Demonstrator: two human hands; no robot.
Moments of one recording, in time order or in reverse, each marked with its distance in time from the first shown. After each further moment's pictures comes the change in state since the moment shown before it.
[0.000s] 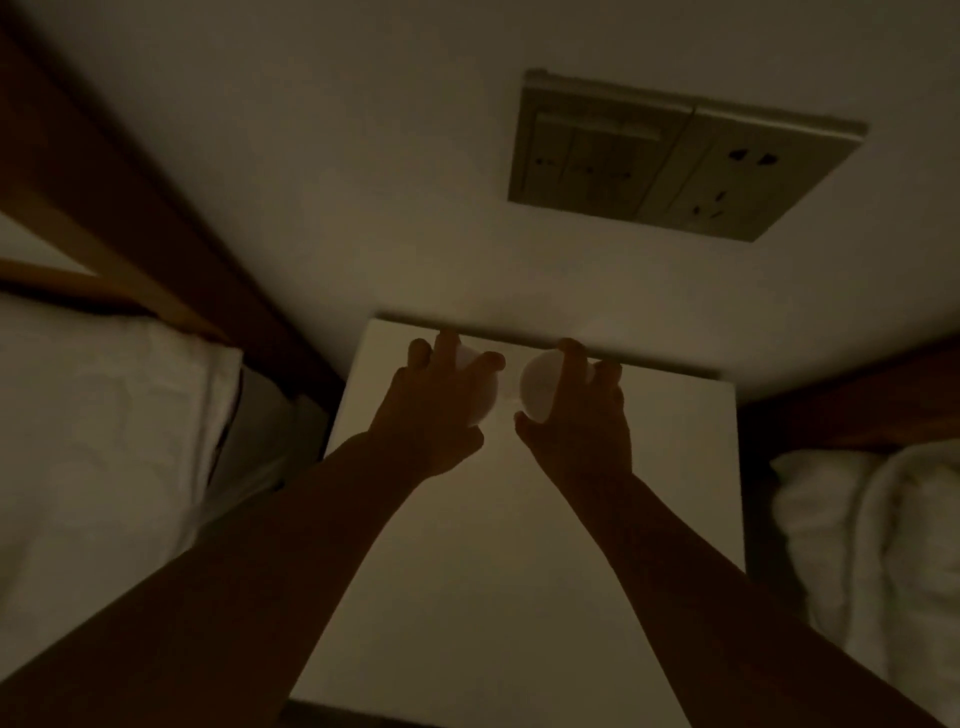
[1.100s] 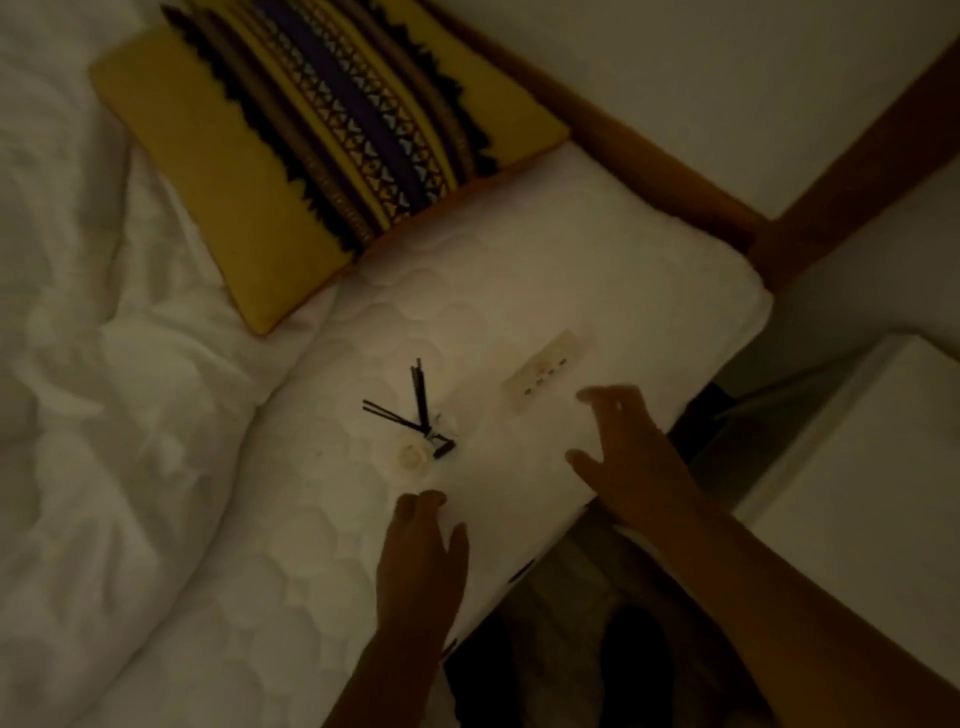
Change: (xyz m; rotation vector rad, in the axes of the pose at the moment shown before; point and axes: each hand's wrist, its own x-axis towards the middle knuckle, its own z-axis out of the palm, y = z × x) left_hand -0.475 -0.216 0.062 -0.555 0.374 -1.206; right_hand -0.242 -0.327 0.128 0.019 -0.769 -0.657
